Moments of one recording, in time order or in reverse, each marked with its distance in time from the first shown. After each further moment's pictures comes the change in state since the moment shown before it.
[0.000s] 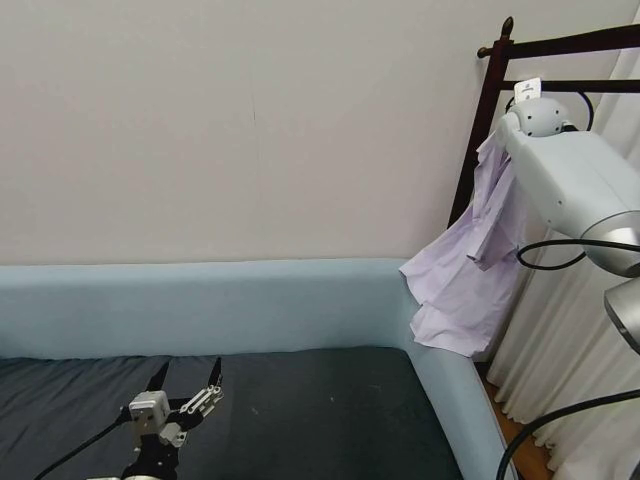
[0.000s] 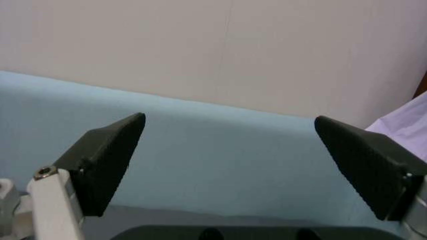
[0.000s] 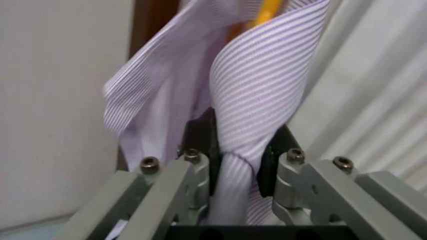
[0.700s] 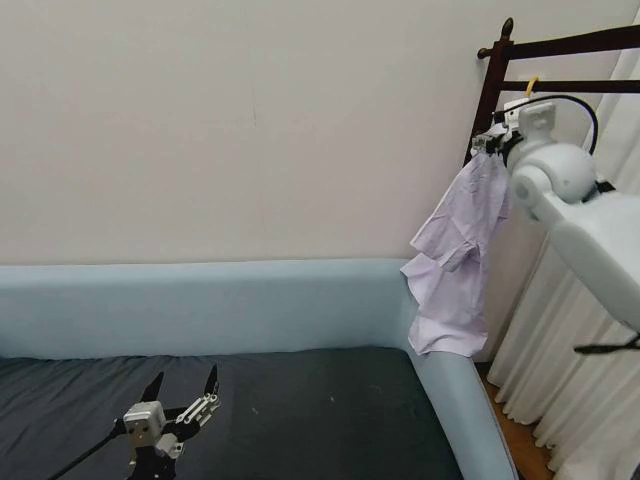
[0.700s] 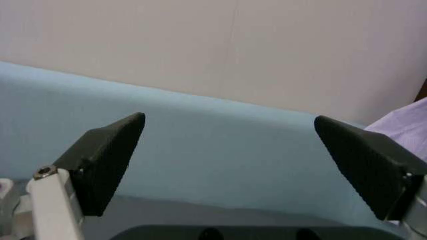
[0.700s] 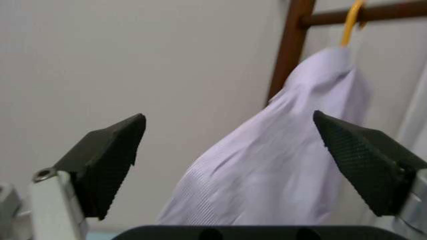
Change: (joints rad) left arm 0.078 -0.064 0.002 -0.015 0.067 -0.032 0.014; right arm -0.654 -0.475 0.309 1.149 0.289 0.248 0.113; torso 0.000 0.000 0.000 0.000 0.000
